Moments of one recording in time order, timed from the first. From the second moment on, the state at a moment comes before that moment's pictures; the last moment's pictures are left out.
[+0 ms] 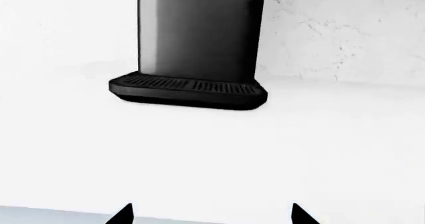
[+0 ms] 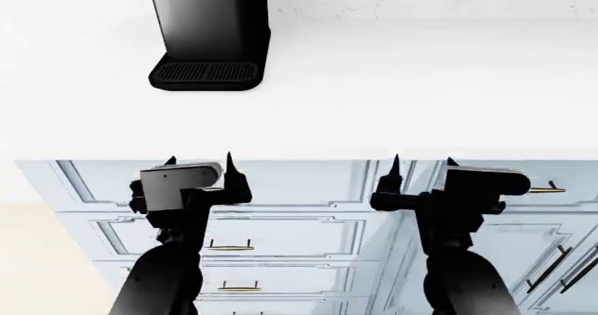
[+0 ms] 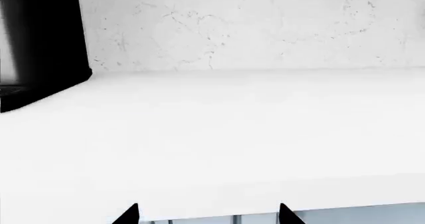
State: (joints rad) left arm -0.38 -0.05 0.06 0.01 -0.14 -0.30 -0.11; right arm 0.33 0.13 -0.01 -0.16 0.14 0.43 0.12
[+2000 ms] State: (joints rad) left arm -2.22 0.00 0.82 -1.31 -0.93 -0.41 -0.16; right arm 2.36 0.02 -0.08 1.29 -0.22 0.65 -0.27
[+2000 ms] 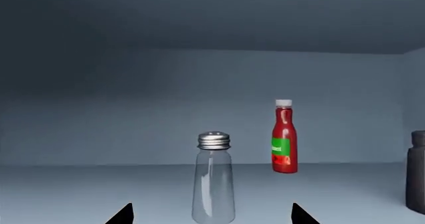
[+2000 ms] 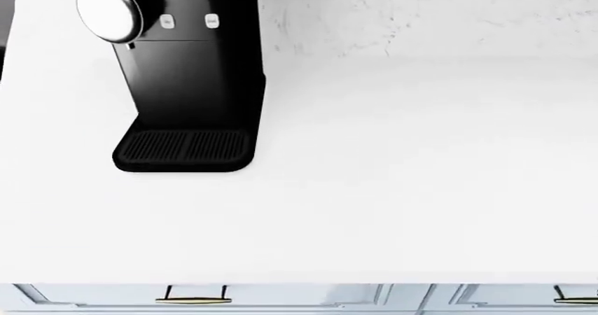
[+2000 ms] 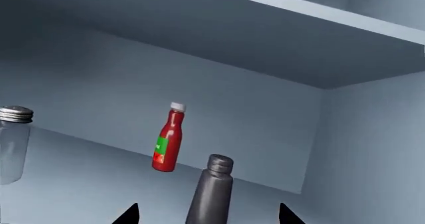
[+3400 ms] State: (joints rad) left arm -2.35 0.00 0.23 -1.00 -0.63 -0.45 -0.08; right arm 2.35 0.01 -0.08 0.89 -0.17 0.49 -0.30
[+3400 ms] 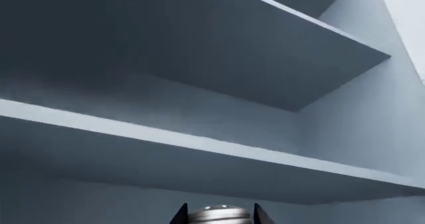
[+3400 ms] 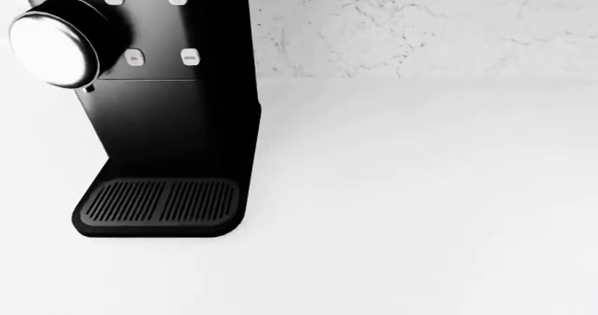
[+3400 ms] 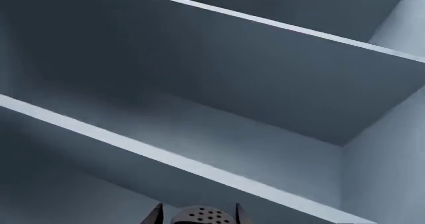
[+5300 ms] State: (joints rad) left arm -0.77 -0.51 0.45 0.48 -1.16 -0.53 -0.73; right arm 1.01 0.01 0.09 -0.89 0.25 1.55 -0.01
